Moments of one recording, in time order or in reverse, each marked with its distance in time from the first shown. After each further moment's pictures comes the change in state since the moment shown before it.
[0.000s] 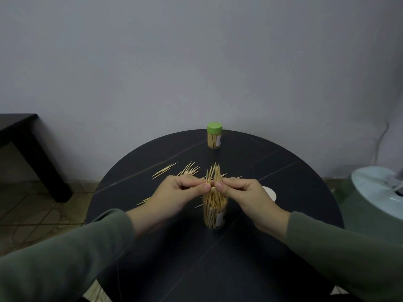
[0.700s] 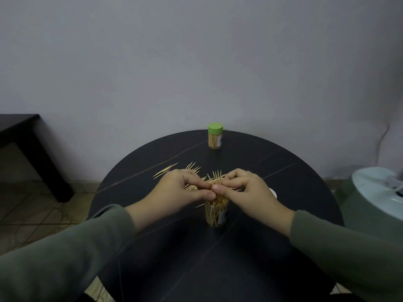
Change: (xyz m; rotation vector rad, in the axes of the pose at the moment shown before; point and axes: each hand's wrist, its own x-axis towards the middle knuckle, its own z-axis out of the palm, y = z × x) left_hand 0.006 0.011 -0.006 0.501 0.020 0.153; right_hand 0.005 -0.002 -0.009 -0.648 0.037 -0.155
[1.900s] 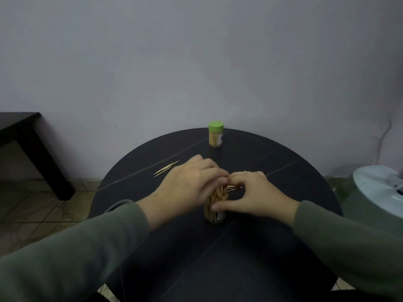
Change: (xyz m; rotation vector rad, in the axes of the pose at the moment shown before) left_hand 0.006 0.012 0.007 0.624 0.118 0.553; right_hand 0.002 -0.003 -0.016 -0.286 -0.218 -0.045
